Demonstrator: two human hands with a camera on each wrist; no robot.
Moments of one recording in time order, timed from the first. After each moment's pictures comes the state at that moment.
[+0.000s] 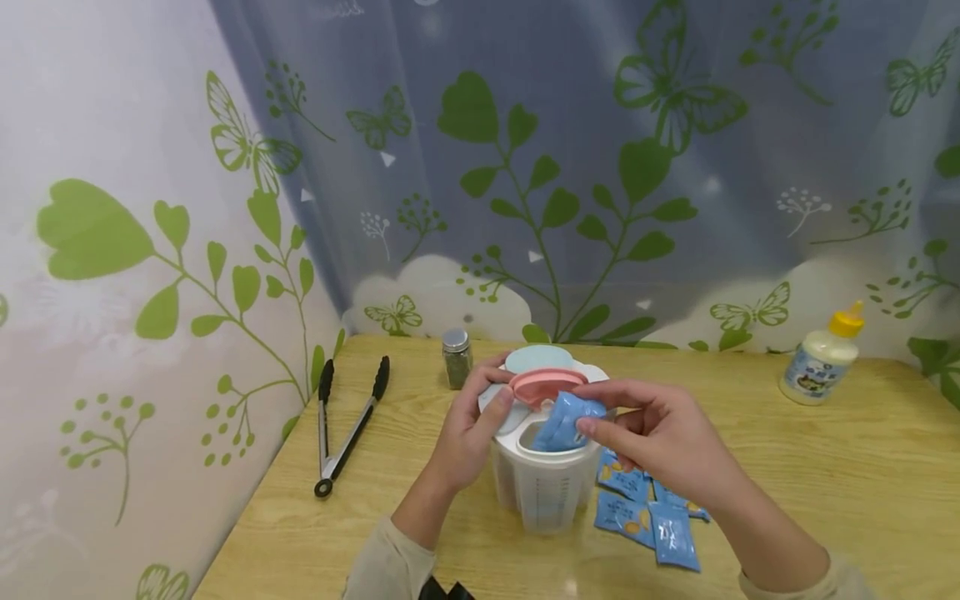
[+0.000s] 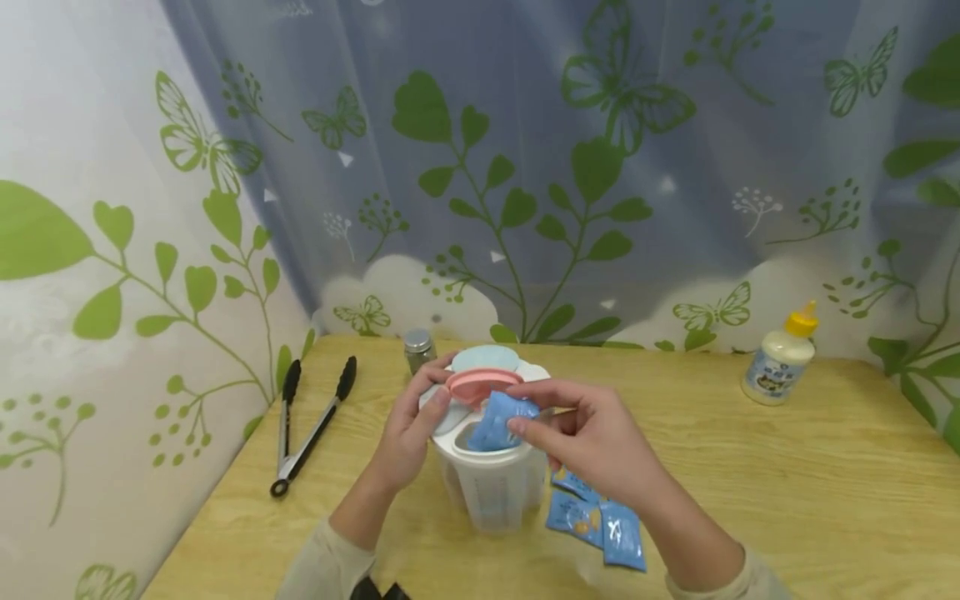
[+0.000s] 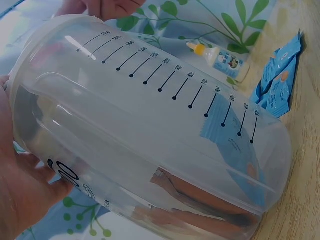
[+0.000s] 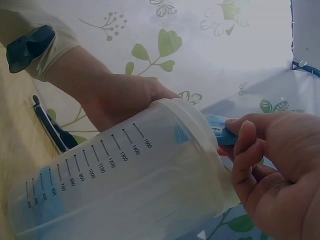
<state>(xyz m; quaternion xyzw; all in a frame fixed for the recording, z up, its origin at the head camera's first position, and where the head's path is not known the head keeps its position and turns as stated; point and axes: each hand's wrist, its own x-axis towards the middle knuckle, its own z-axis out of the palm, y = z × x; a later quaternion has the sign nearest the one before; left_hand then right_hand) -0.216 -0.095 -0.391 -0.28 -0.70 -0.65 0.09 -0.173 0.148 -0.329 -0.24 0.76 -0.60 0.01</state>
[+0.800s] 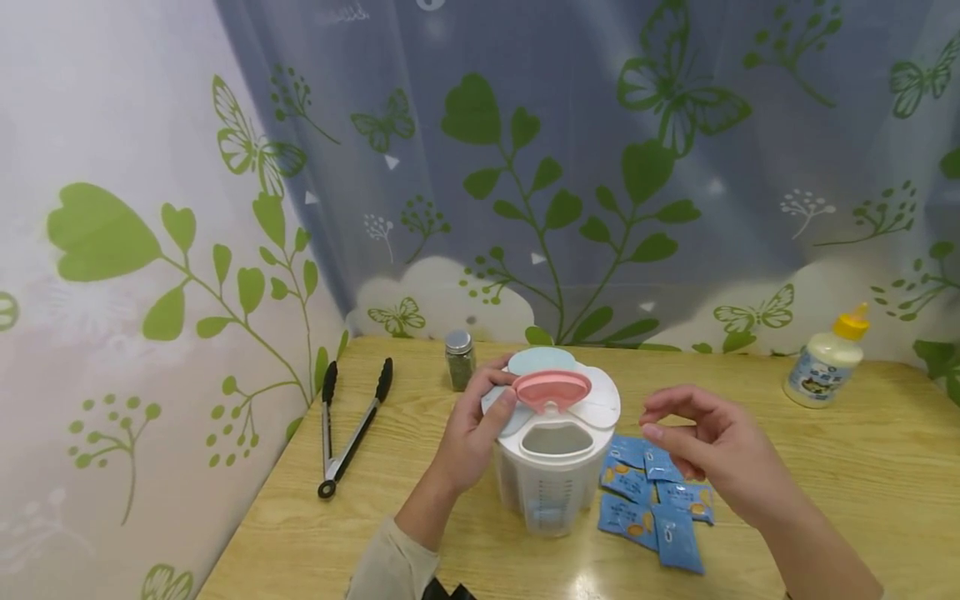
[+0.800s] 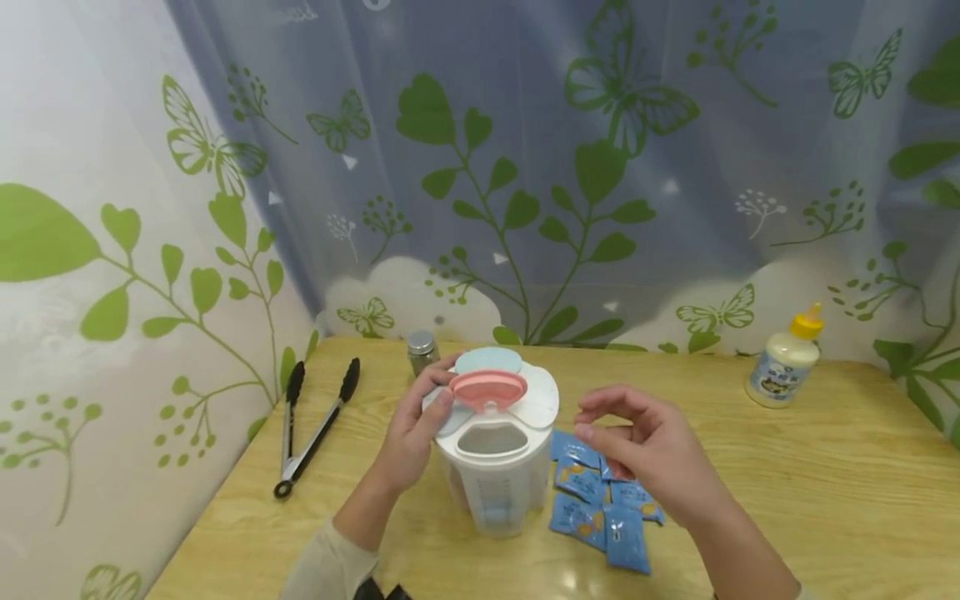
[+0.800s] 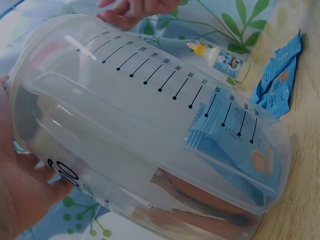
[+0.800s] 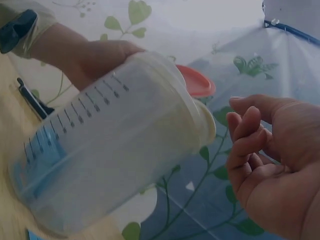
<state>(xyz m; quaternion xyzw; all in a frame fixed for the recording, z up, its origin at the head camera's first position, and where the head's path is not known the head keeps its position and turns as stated) -0.216 -0.095 -0.393 -0.29 -0.69 -0.66 0.09 -0.177 0.200 -0.364 -0.22 0.71 -0.66 0.01</state>
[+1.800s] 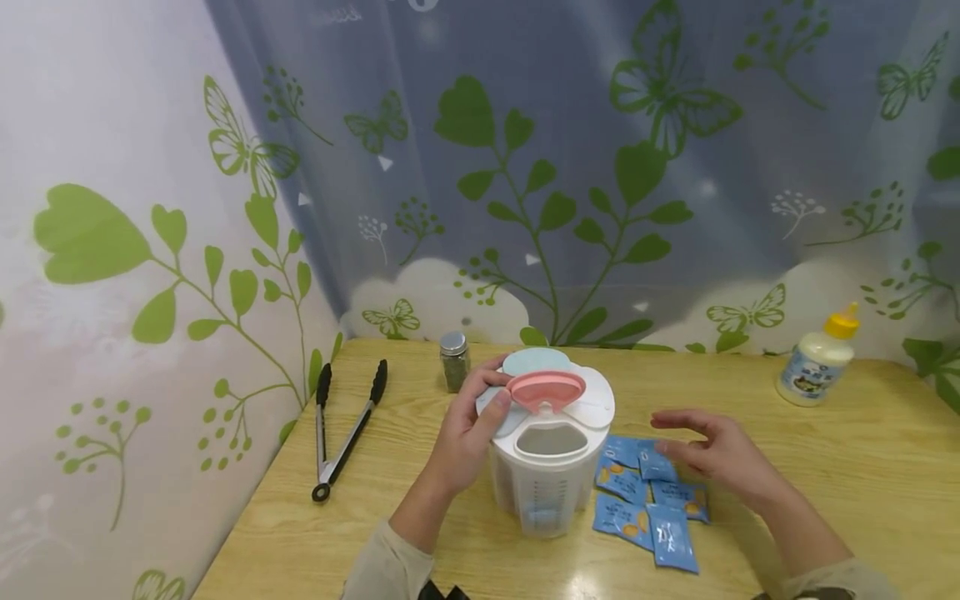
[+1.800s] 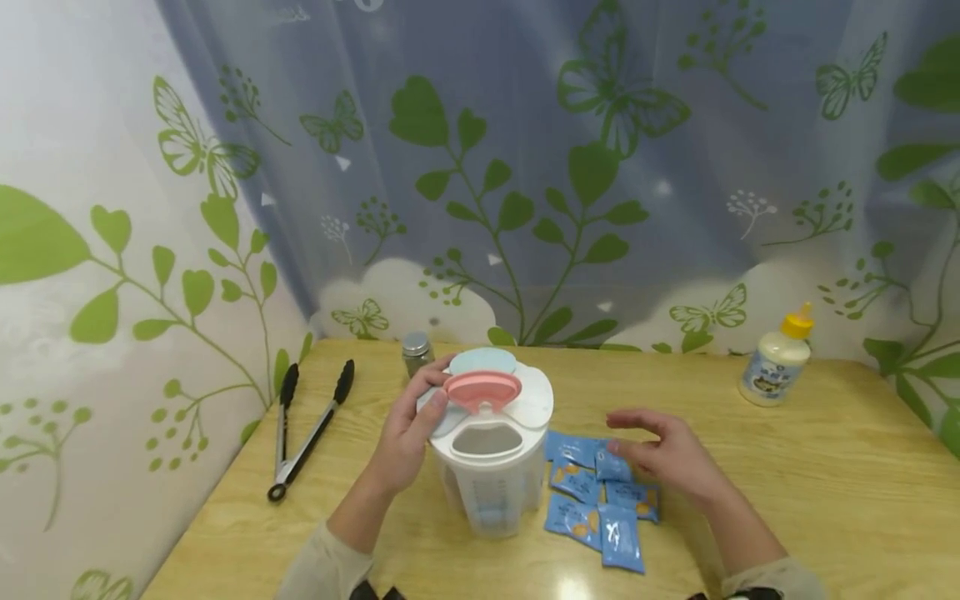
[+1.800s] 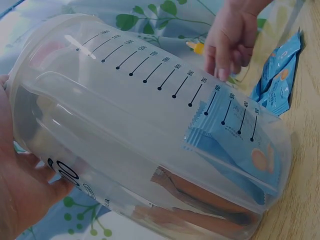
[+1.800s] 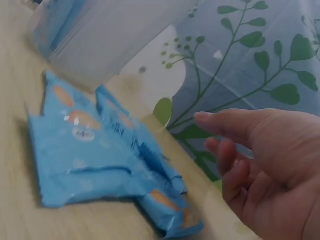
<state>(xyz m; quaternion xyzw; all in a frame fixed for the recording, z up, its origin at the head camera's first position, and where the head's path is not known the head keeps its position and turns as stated) -0.216 -0.093 -0.391 -0.28 -0.70 -0.65 0.09 -0.230 0.261 -0.450 -0.11 0.84 -0.53 0.08</state>
